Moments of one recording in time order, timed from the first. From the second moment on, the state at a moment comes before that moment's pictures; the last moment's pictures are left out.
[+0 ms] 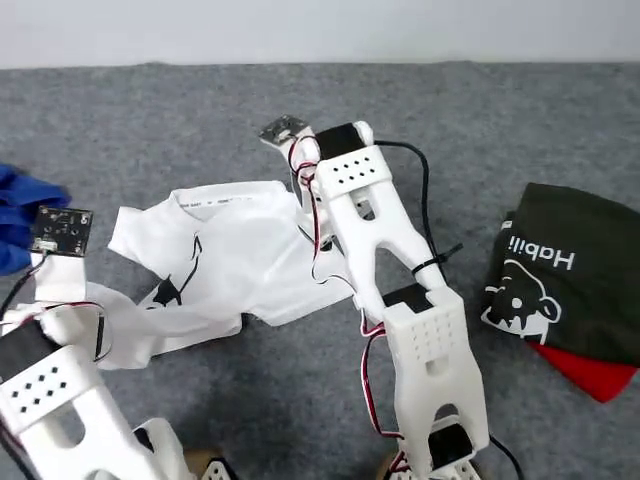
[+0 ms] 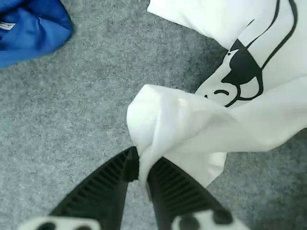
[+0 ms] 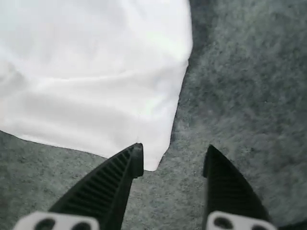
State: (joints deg) left arm -38.4 -49.0 48.6 80.1 -27.8; right arm -25.6 41.1 -44.9 100.7 17.9
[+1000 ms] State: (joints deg) left arm -38.4 -49.0 48.6 80.1 -27.8; right arm -30.5 45.6 -27.7 96.4 15.5
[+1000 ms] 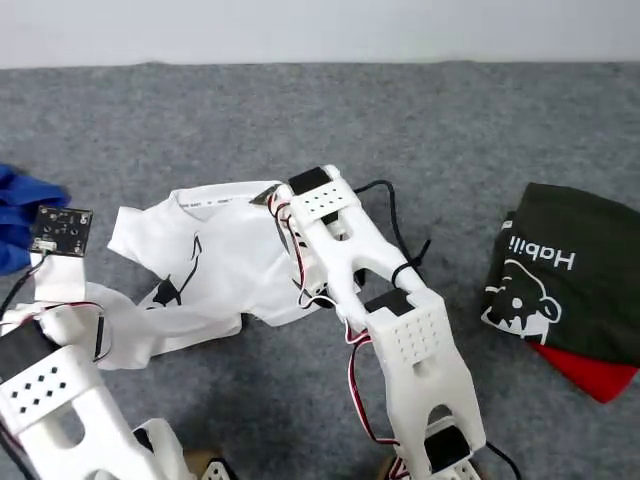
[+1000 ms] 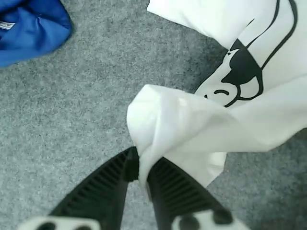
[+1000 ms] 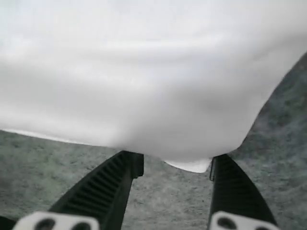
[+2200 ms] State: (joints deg) left arm -37.7 -54.2 38.5 73.2 -25.7; right arm -16.2 31.2 -38.5 100.5 27.6
